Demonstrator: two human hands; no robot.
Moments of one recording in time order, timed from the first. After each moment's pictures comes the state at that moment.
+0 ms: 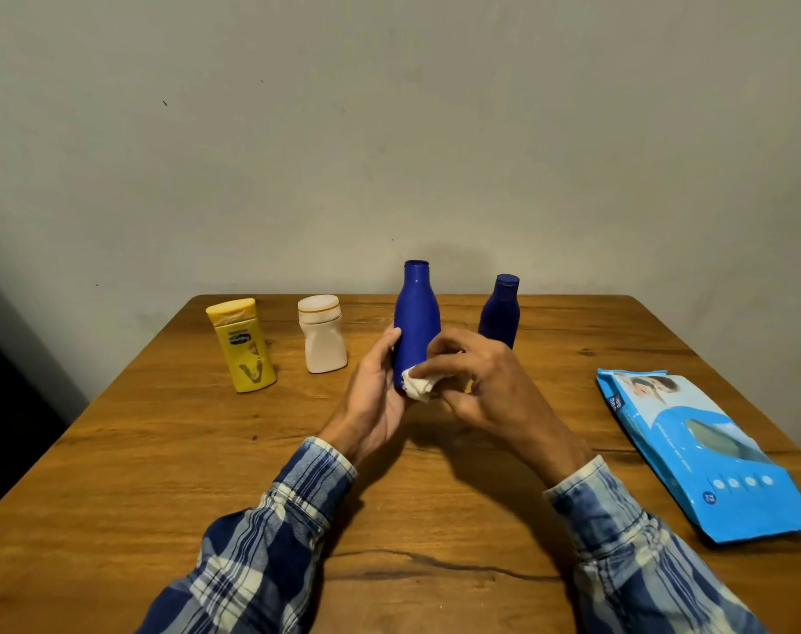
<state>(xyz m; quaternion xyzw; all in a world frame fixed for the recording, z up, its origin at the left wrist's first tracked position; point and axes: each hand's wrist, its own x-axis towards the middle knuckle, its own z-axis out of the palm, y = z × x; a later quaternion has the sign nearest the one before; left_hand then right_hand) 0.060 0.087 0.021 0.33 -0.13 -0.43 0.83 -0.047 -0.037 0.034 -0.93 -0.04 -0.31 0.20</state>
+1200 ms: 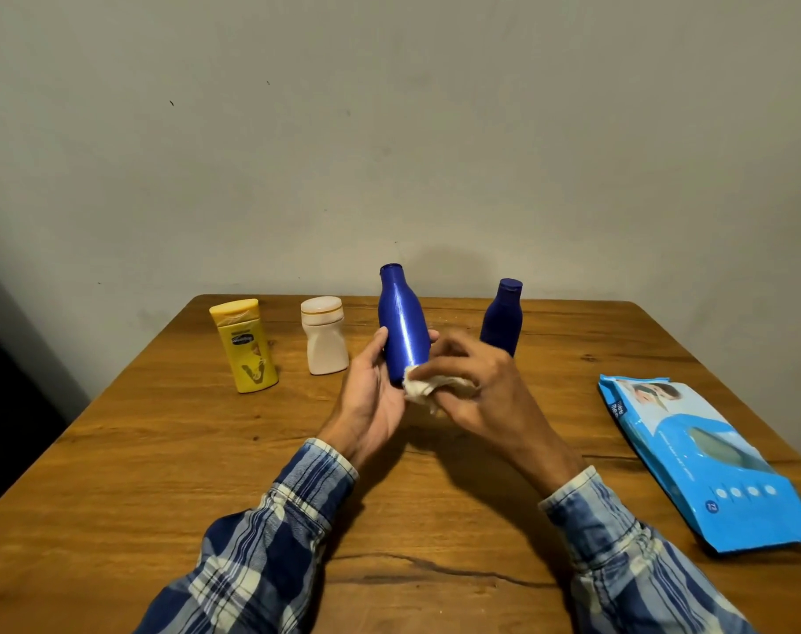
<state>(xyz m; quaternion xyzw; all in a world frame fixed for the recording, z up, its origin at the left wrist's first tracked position) 0.065 0.088 0.024 0.31 -0.07 -0.41 0.85 -0.043 -0.033 0.024 -0.91 -0.02 -0.32 0.26</state>
